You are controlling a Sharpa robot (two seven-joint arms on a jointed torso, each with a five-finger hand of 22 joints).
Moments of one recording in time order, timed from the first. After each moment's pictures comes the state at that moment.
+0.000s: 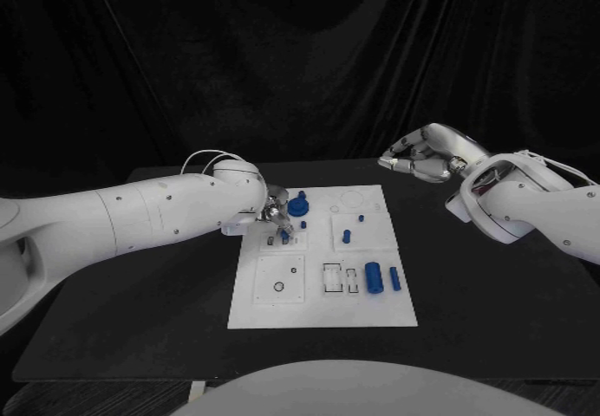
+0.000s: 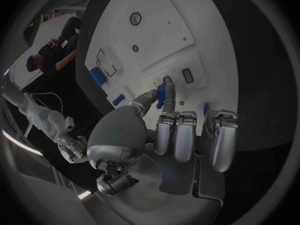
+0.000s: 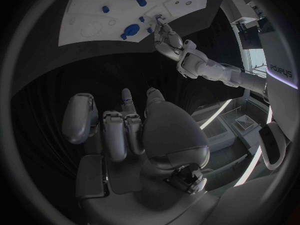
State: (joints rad) left arm 1.27 -0.54 -0.21 1.21 -1.19 0.25 -0.42; left_hand 1.02 0.03 0.35 -0.08 0.35 1.06 0.04 0.25 0.81 1.47 -0.02 1.57 1.31 1.47 -0.06 1.57 1.31 0.01 1.47 0.05 1.57 1.31; right arm 1.33 -0.90 -0.21 1.52 -1.15 -0.51 0.06; right_hand 1.28 0.10 -0.18 0.28 0.47 0.90 0.13 0.18 0.14 1.47 0.04 1.57 1.31 1.46 -0.03 1.55 1.31 0.07 1.43 0.08 1.17 1.31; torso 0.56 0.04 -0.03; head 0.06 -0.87
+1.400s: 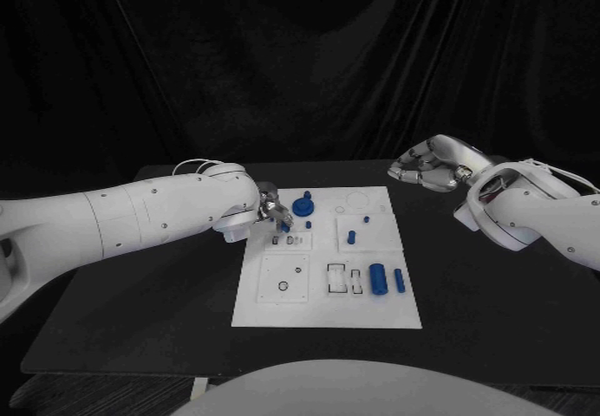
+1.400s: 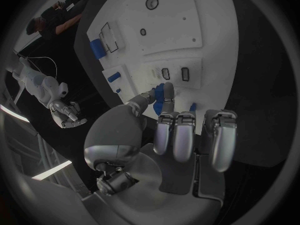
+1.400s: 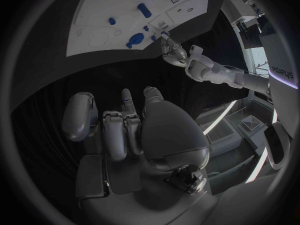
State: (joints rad) left arm 1.26 -0.61 -0.21 1.27 -0.95 0.03 -0.55; left_hand 0.95 0.01 0.47 -0.05 0.41 1.10 0.03 0.25 0.84 1.47 -0.04 1.57 1.31 1.47 -0.08 1.57 1.31 0.01 1.47 0.04 1.56 1.31; right arm 1.31 -0.89 -0.21 1.49 -1.15 -0.46 0.04; right_hand 1.33 0.10 -0.17 0.28 0.60 0.90 0.13 0.17 0.14 1.47 0.04 1.57 1.31 1.46 -0.03 1.54 1.31 0.07 1.43 0.08 1.15 1.31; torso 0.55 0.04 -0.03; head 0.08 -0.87
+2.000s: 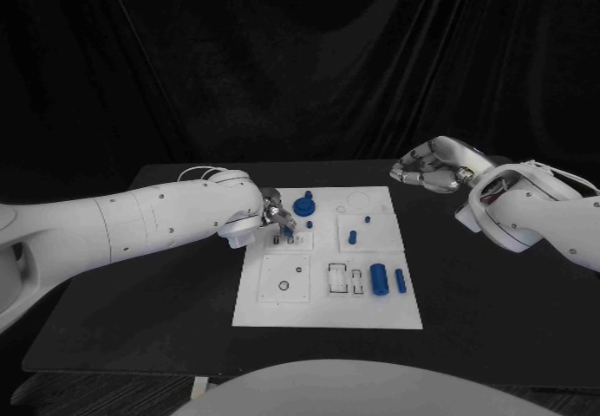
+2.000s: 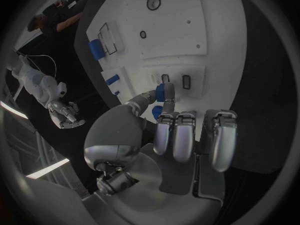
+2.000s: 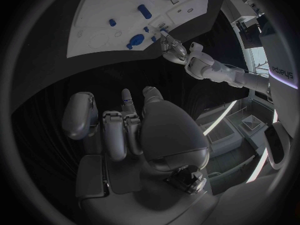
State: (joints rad) left arm 1.24 -0.59 -0.21 1.26 -0.94 0.01 -0.55; left_hand 0.95 0.01 0.48 -0.04 0.41 1.09 0.03 0.25 0.84 1.47 -0.04 1.57 1.31 1.47 -0.08 1.57 1.31 0.01 1.47 0.04 1.56 1.31; right arm 1.31 -0.89 -0.21 1.49 -1.15 -0.46 0.03; right_hand 1.34 0.09 -0.17 0.28 0.63 0.90 0.13 0.17 0.13 1.47 0.04 1.57 1.31 1.46 -0.03 1.54 1.31 0.07 1.43 0.08 1.14 1.31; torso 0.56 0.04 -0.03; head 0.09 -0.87
